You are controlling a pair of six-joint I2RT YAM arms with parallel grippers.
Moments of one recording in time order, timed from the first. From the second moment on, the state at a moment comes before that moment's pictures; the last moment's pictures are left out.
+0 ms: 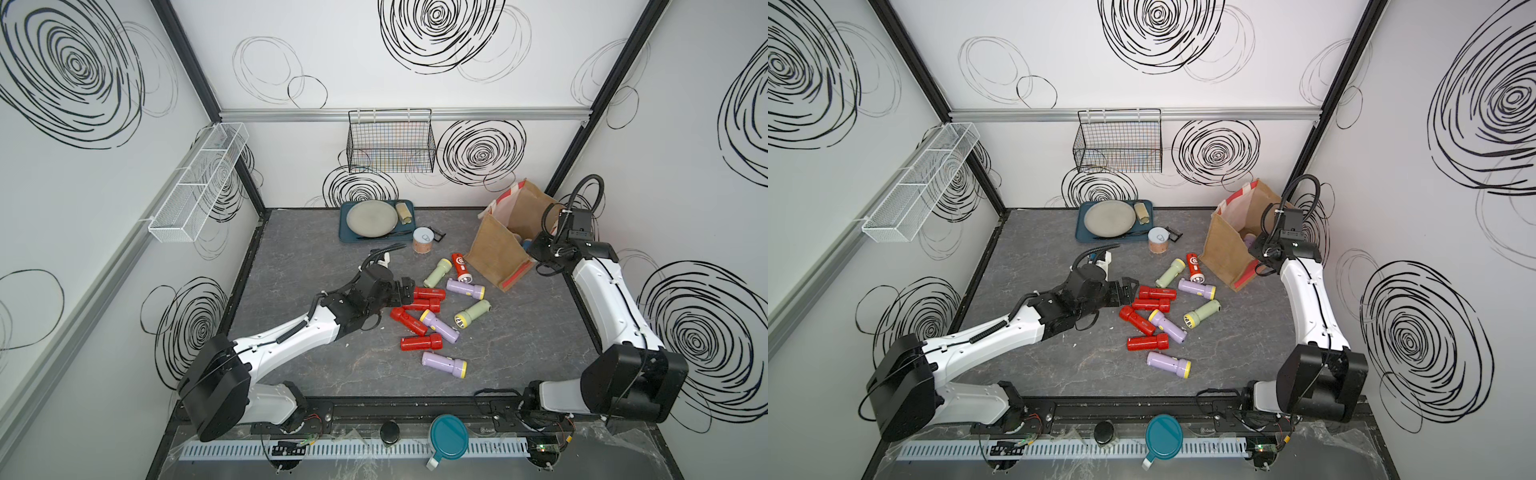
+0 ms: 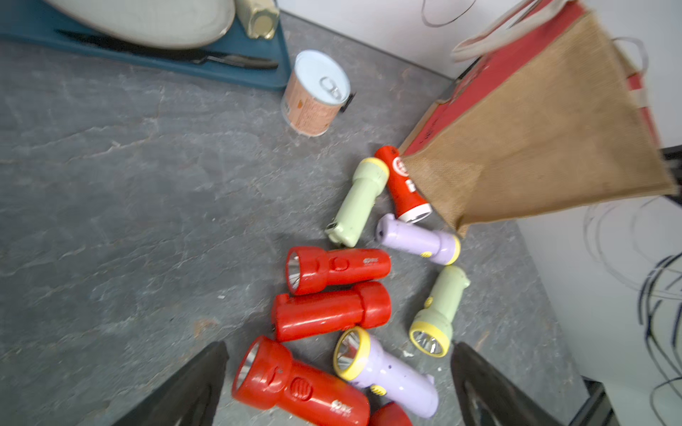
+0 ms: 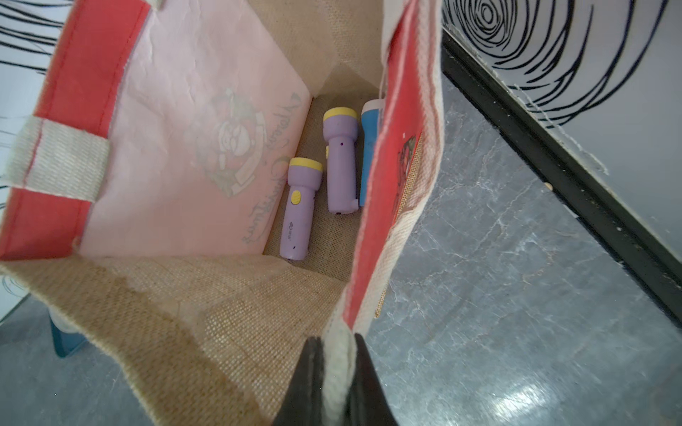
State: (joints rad) left arm -0.76 1.34 0.84 -0.15 -0.14 -0.73; right arm -0.12 1.36 1.26 -0.76 -0.02 0.46
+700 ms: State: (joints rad) left arm -0.78 1.58 0.81 -0.24 -0.11 -0.87; right arm 0.04 1.24 1.34 -0.89 0.13 0.36
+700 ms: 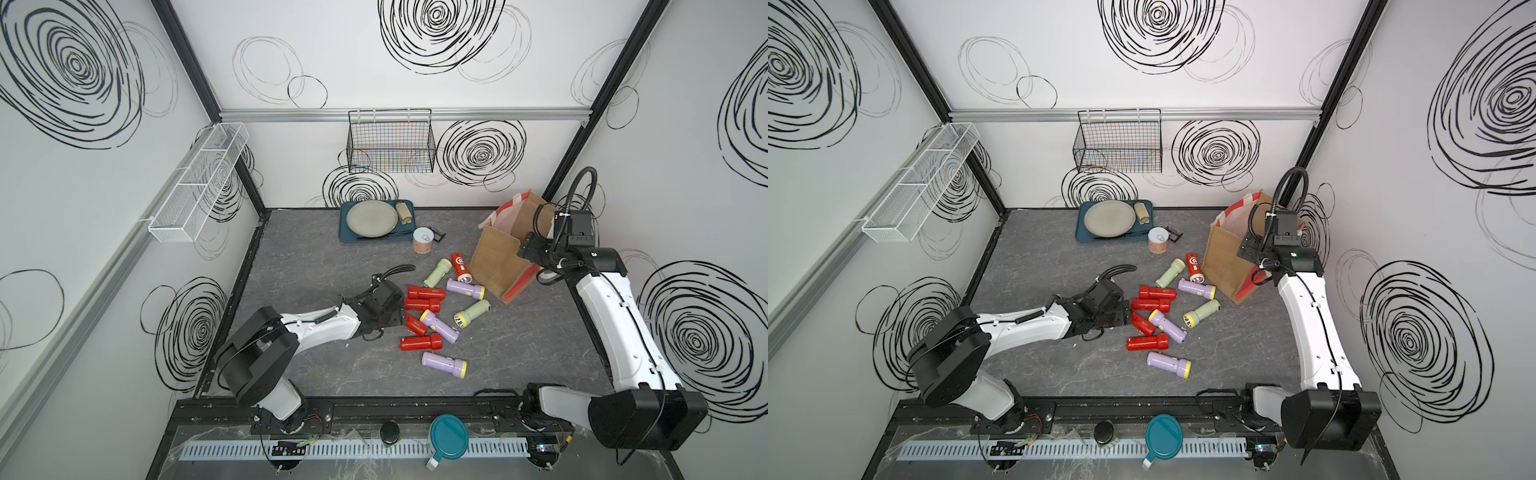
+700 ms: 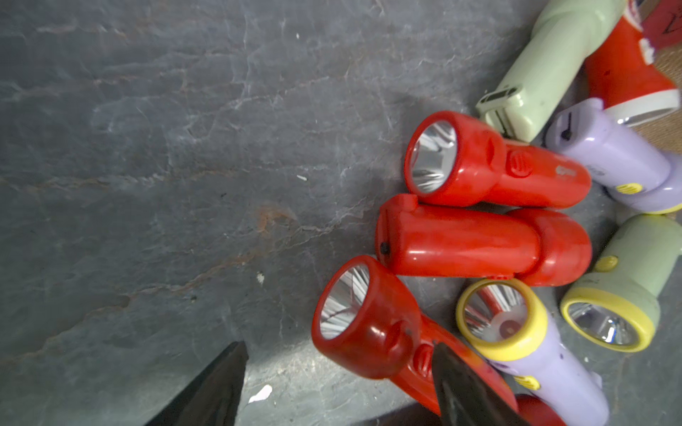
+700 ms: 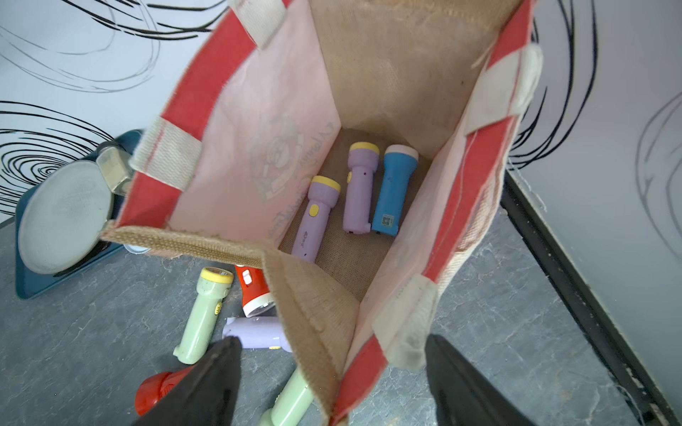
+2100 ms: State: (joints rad) left arm -0.83 1.62 0.94 -0.32 -0.21 -0.98; right arm 0.74 1.25 1.31 -0.81 0.25 0.44
